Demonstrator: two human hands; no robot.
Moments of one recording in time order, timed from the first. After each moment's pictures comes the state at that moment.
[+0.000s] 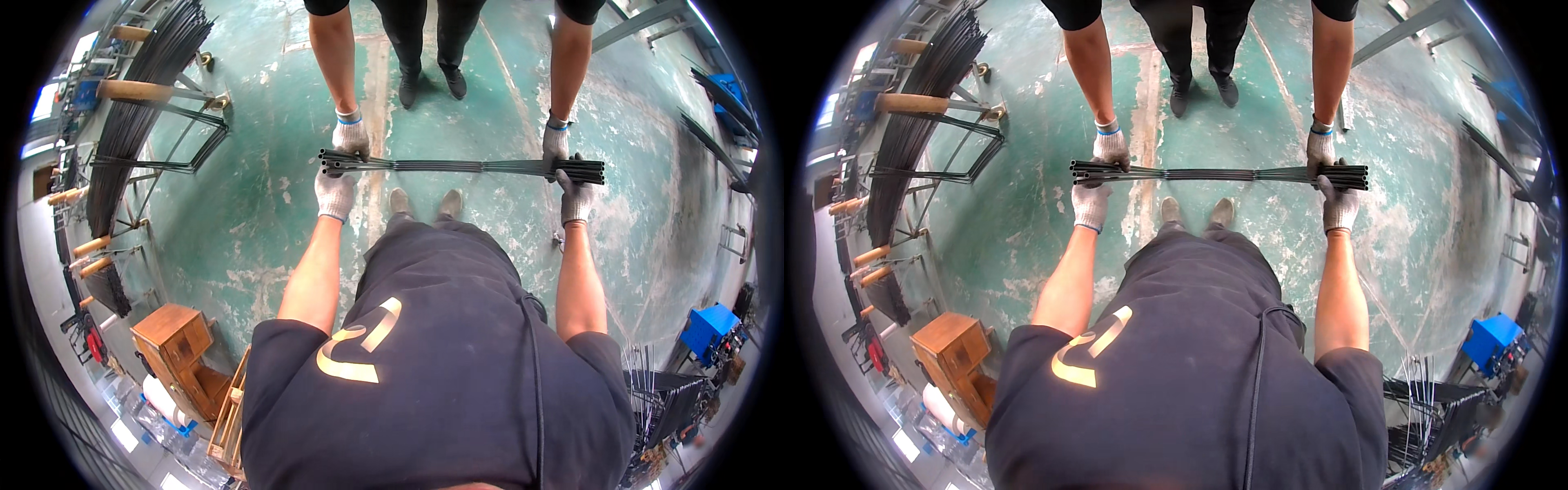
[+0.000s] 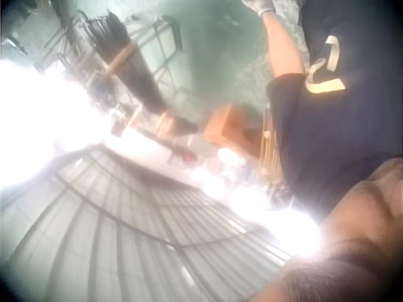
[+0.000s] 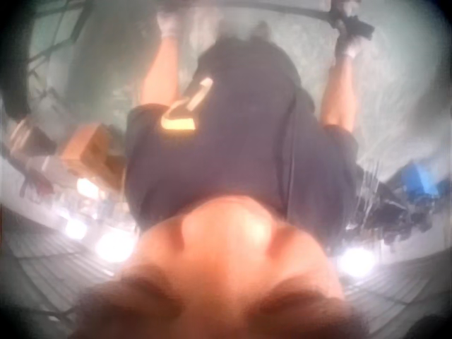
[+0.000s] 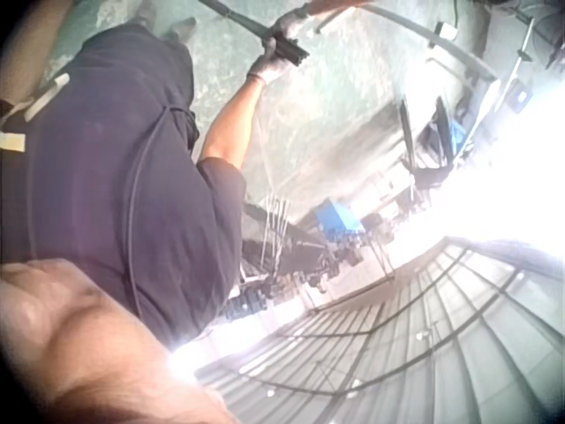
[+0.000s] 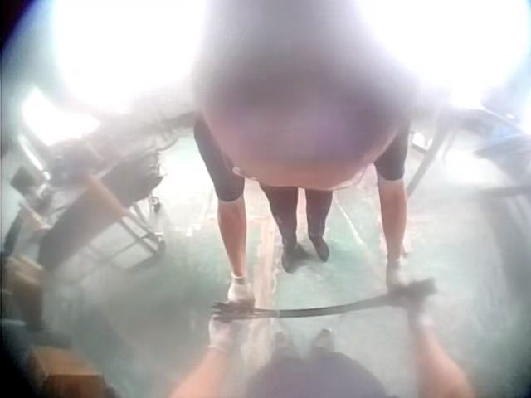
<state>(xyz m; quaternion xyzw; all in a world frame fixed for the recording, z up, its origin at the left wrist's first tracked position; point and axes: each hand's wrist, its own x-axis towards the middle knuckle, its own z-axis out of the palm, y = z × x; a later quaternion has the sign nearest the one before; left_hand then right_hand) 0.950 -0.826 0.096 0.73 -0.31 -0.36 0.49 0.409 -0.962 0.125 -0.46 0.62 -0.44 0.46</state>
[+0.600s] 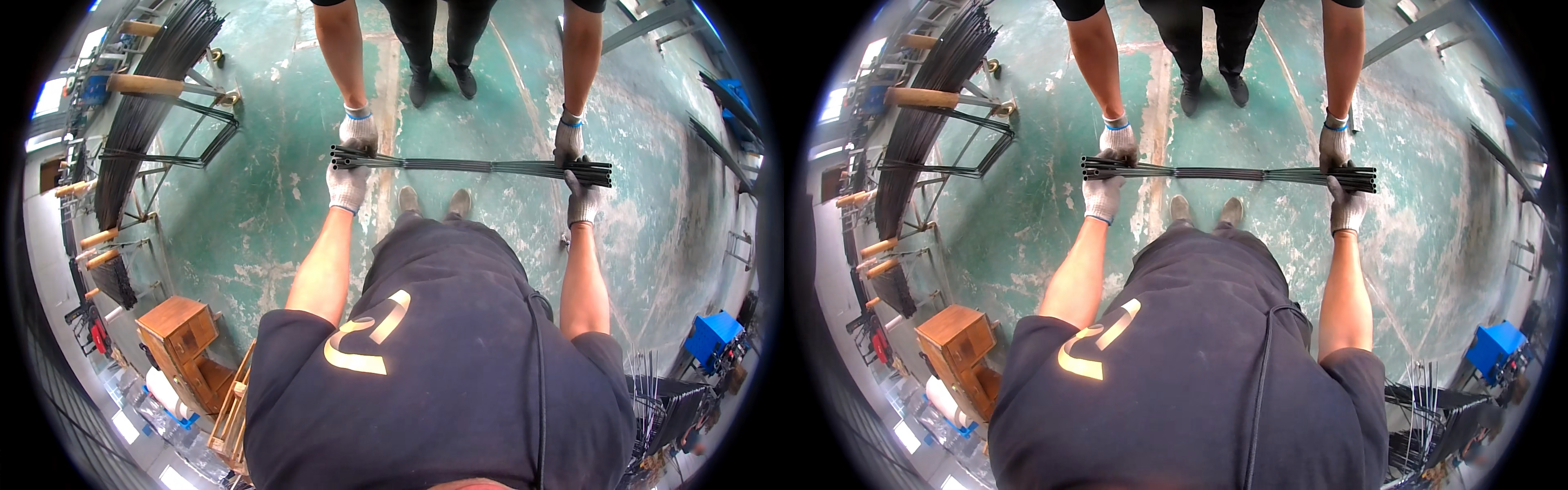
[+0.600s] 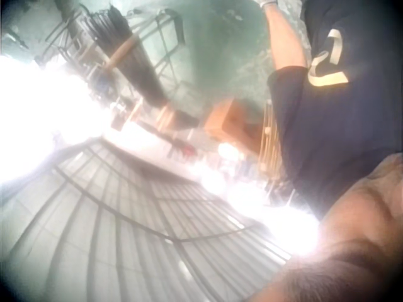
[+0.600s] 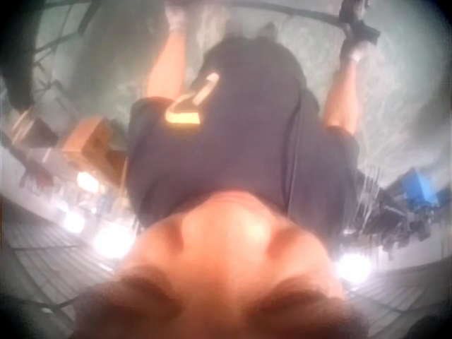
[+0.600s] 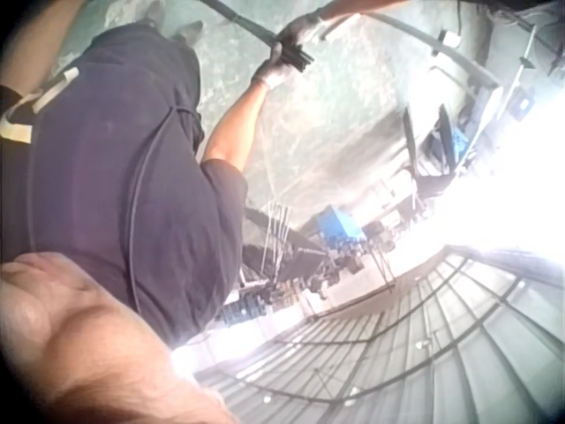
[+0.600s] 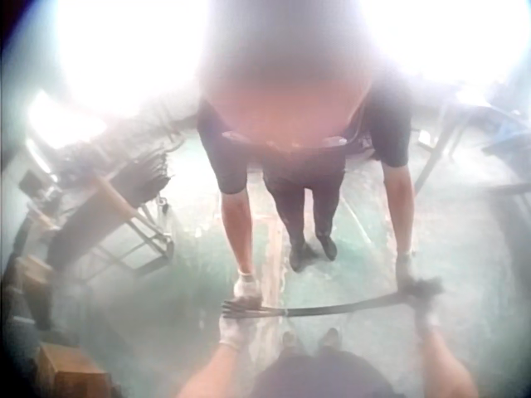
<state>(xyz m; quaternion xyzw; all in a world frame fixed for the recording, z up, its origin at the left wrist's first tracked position) 0.936 -0.844 0.107 0.73 -0.33 -0.34 0.50 0.403 -0.958 0.115 -0.46 0.63 -0.45 0.44</state>
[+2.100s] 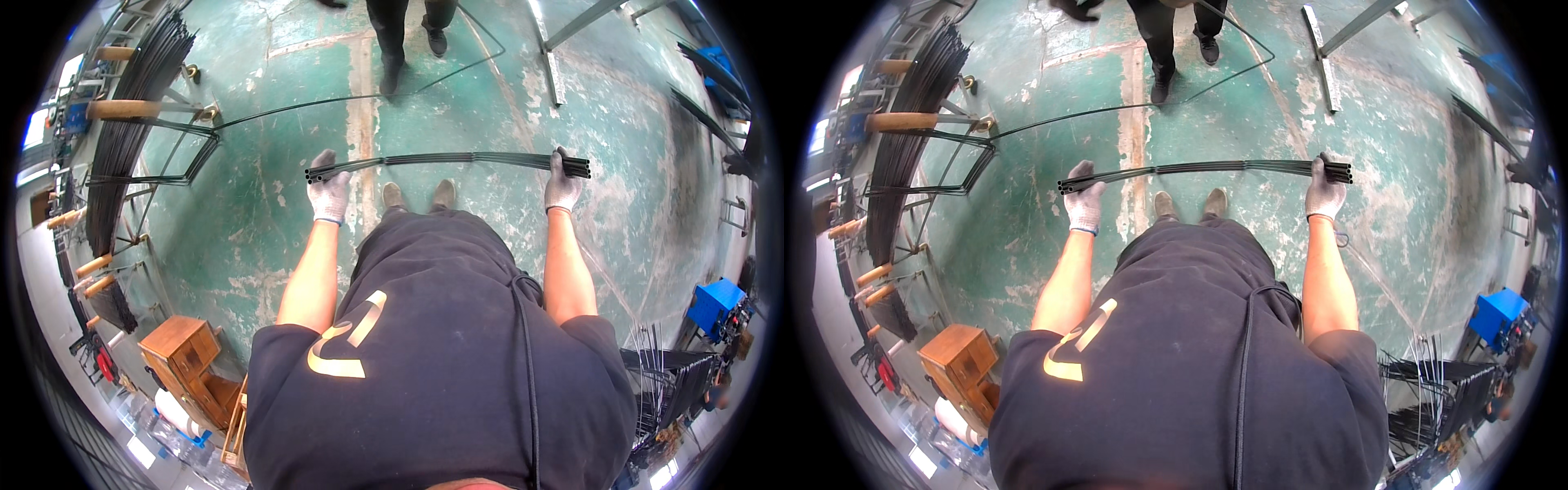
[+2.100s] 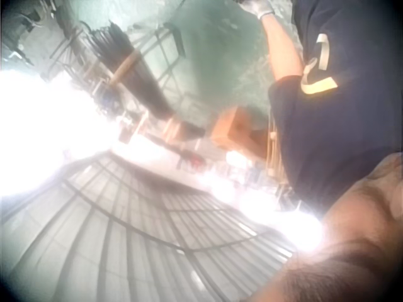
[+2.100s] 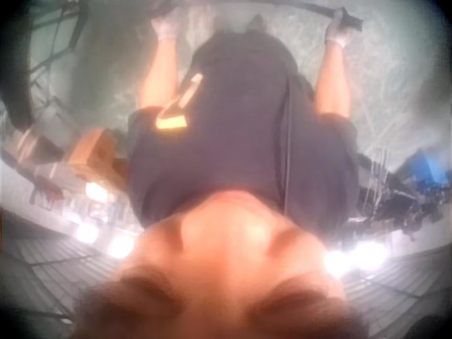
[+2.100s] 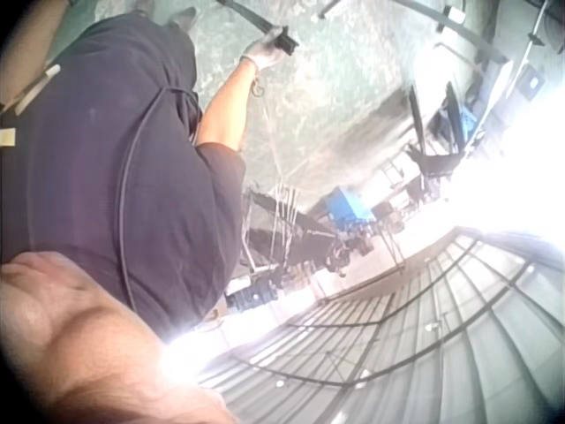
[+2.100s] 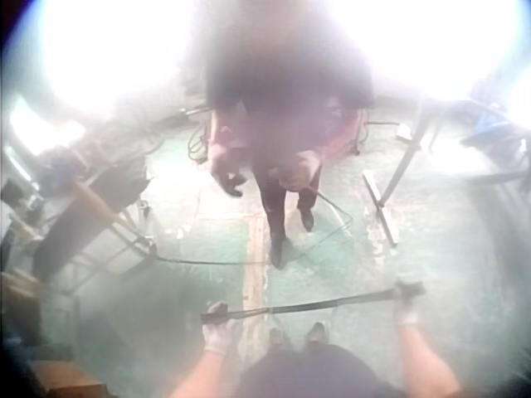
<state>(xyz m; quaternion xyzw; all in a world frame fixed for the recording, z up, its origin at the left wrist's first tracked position) 0.922 -0.821 0.104 0.69 -0.29 -0.39 0.54 0.409 -0.934 0.120 -0.51 0.77 -0.31 0.22</state>
